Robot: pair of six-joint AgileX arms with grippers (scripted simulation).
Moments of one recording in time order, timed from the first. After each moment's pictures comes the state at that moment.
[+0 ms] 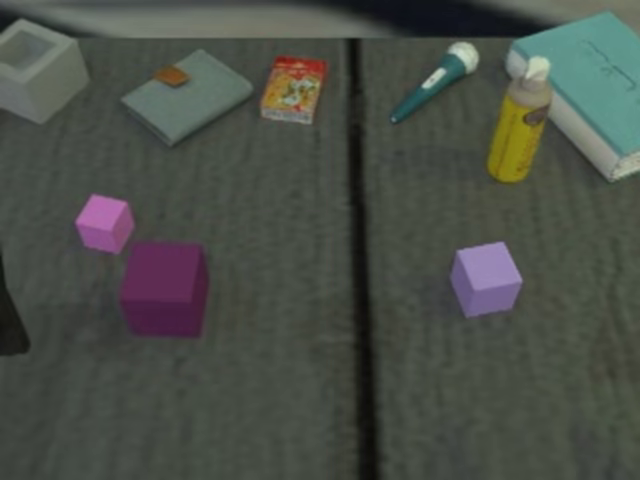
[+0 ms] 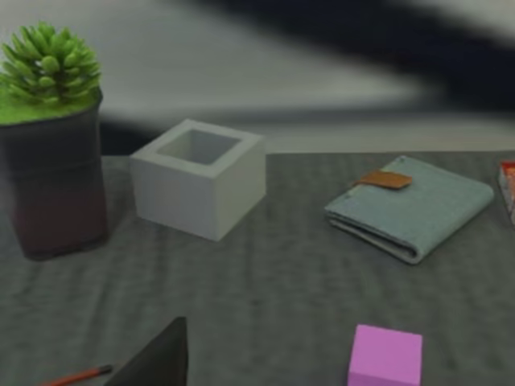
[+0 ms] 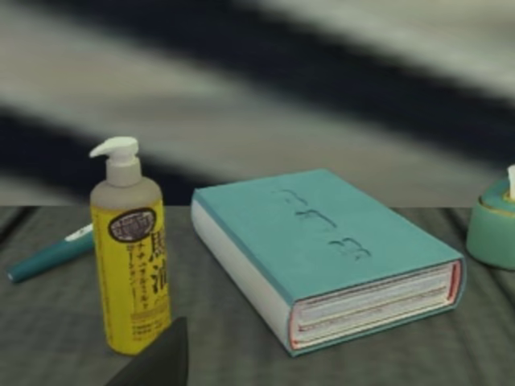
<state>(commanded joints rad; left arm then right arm) -0.02 0.22 0.22 -0.14 0.00 0.02 0.00 0.00 0.00 0.00 0.00 0.00</state>
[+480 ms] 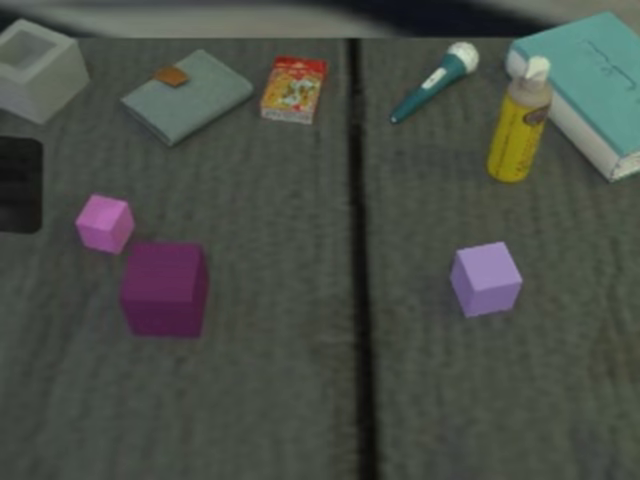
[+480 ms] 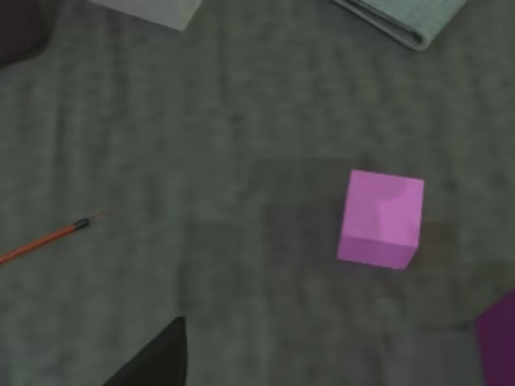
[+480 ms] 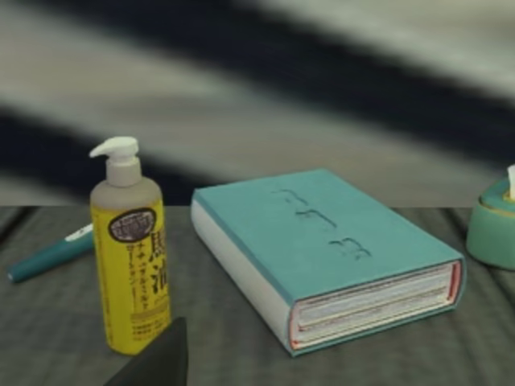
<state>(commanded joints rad) -0.05 1.04 0.88 -0.58 0.00 0.08 0.00 0.00 0.00 0.00 0.00 0.00</state>
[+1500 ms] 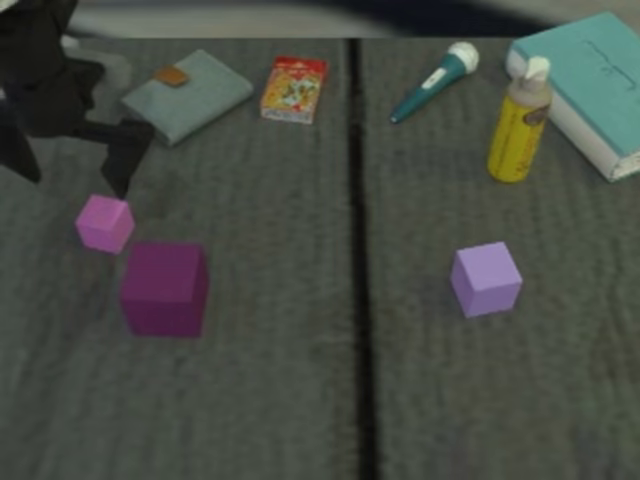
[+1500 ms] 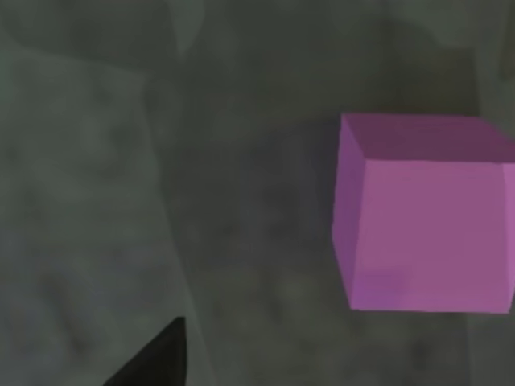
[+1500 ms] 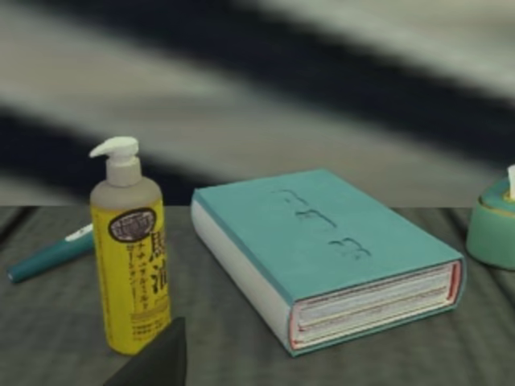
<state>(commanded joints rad) -0.11 2.22 1.87 -1.23 0.00 0.17 0.00 0.00 0.00 0.00 0.00 0.00</state>
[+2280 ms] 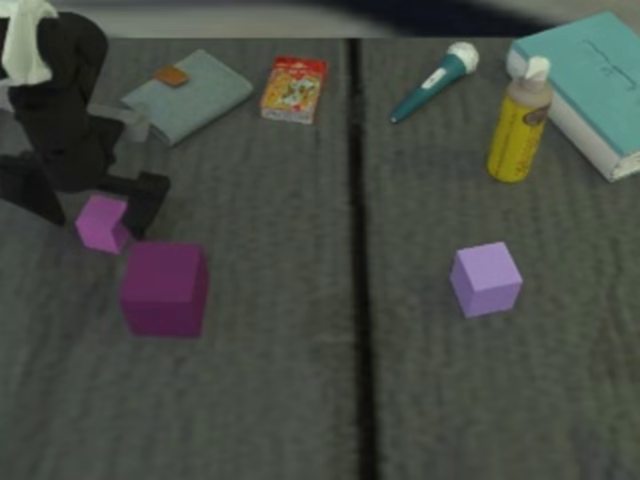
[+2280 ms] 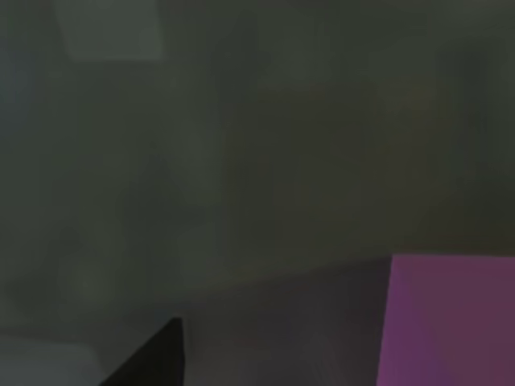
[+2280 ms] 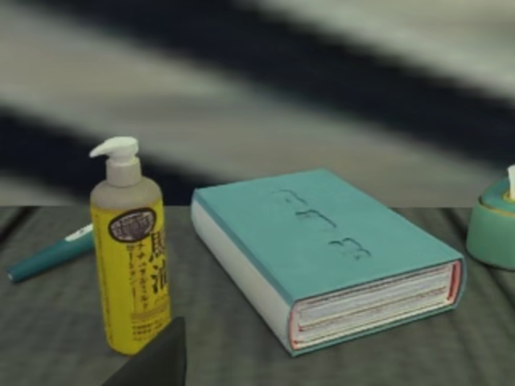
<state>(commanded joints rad) -0.10 2.30 1.69 -0.95 0.00 0.18 0.00 0.00 0.00 0.00 0.00 0.00</state>
